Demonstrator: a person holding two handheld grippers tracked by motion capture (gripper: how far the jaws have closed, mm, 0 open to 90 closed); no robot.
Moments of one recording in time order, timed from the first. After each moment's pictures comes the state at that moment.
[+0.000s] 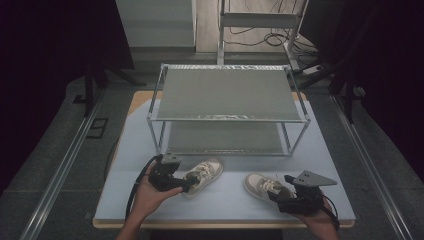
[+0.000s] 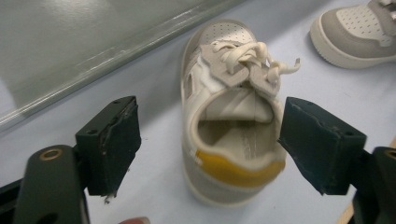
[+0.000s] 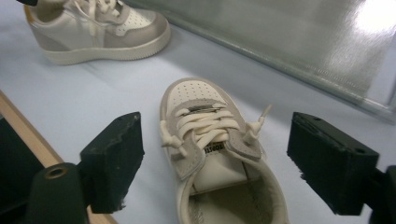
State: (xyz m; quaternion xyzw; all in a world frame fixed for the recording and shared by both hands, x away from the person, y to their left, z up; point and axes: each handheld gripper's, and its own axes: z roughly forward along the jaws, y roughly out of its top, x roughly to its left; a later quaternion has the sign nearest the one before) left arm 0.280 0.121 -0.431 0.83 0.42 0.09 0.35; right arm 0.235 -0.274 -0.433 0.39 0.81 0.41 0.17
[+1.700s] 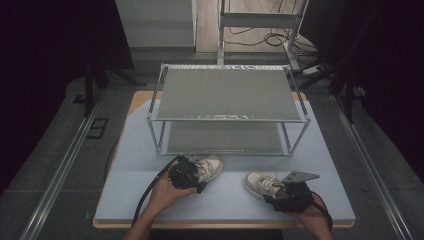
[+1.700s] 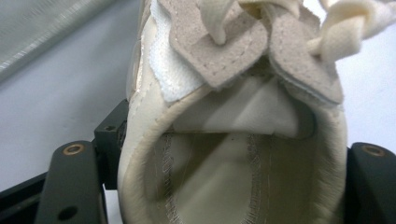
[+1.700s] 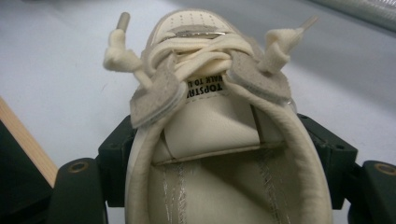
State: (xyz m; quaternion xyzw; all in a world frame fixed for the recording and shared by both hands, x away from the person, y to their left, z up) left arm 0.302 0.088 -0.461 0.87 0.40 0.07 0.27; right arm 0.255 -0.269 -0.471 0.40 0.84 0.35 0.11
